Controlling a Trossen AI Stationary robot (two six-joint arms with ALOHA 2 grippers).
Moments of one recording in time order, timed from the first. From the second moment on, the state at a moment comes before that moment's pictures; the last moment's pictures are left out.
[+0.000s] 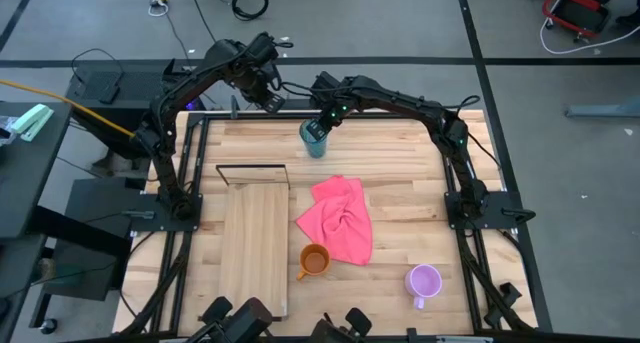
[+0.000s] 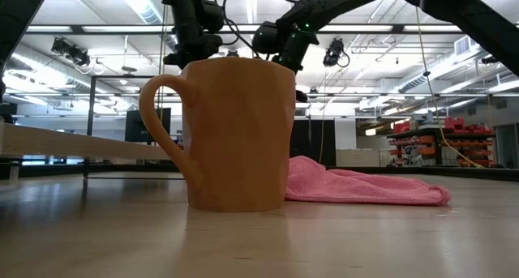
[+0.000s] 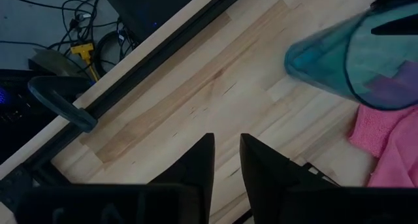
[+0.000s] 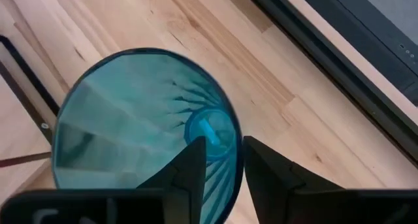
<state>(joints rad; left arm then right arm) 0.78 1.85 1.96 -1.39 0.01 -0.09 -0.51 2.13 2.02 -0.98 -0.09 0.27</state>
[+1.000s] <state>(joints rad) 0.78 1.85 1.96 -1.39 0.01 -0.09 -0.60 1.89 2.00 -1.21 -0.08 0.20</state>
